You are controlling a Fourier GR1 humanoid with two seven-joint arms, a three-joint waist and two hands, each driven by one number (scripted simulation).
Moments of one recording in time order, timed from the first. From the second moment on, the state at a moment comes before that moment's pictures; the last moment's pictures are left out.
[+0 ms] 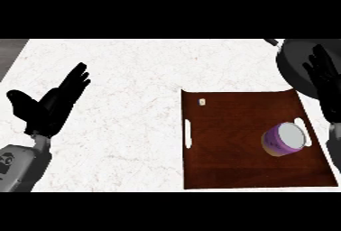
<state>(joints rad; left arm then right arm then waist) -0.28 0.49 -0.19 -1.45 0.37 0.08 0.12 -0.33 -0.51 0.00 -1.40 -0.20 -0.16 0.12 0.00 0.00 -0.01</state>
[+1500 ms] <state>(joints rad) -0.12 0.34 -0.32 -1.37 0.27 0.06 0.11 -0.13 -0.91 -0.07 -1.90 -0.55 0.44 0.11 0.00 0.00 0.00</state>
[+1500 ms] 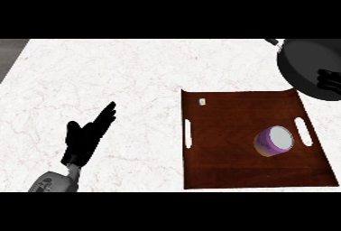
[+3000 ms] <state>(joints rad) -0.11 0.26 -0.24 -1.37 0.16 -0.01 0.13 -0.27 -0.71 0.01 -1.35 -0.10 0.85 -0.14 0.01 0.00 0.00</state>
